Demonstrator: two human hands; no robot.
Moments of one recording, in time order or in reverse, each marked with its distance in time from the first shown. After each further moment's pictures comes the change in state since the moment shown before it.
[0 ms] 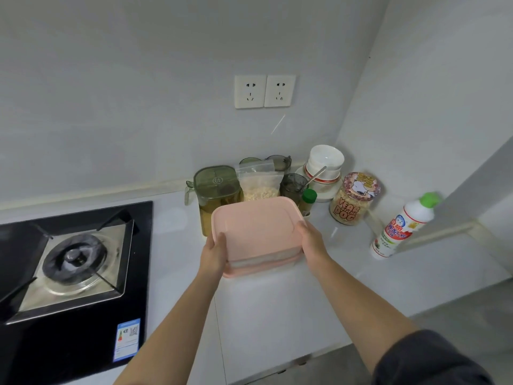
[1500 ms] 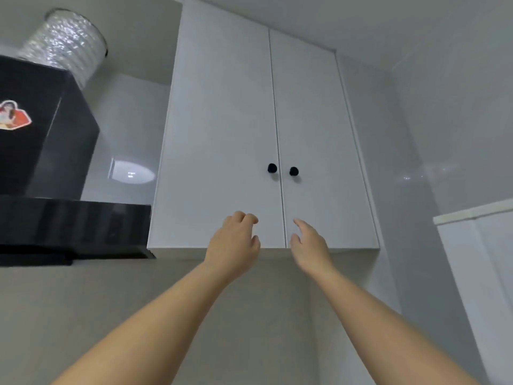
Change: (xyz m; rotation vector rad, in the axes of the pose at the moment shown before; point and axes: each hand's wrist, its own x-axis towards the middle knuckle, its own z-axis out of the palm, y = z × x) left_hand -0.342 0.478 -0.074 0.706 0.616 1.651; right_hand -0.296 -0.501 -0.139 -0.360 0.473 -1.302
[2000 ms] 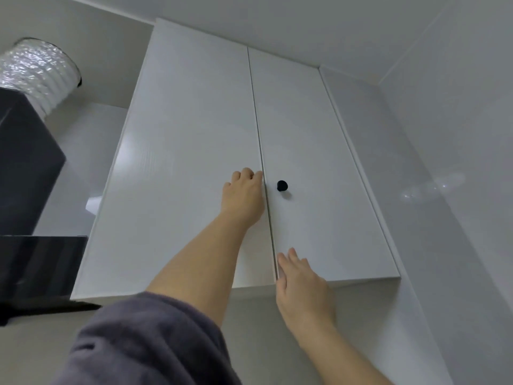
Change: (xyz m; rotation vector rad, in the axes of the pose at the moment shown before) left_hand 0.193 0.020 0.045 0.308 0.272 0.105; right_hand 0.033 0.039 0.038 -0.397 0.118 -0.116
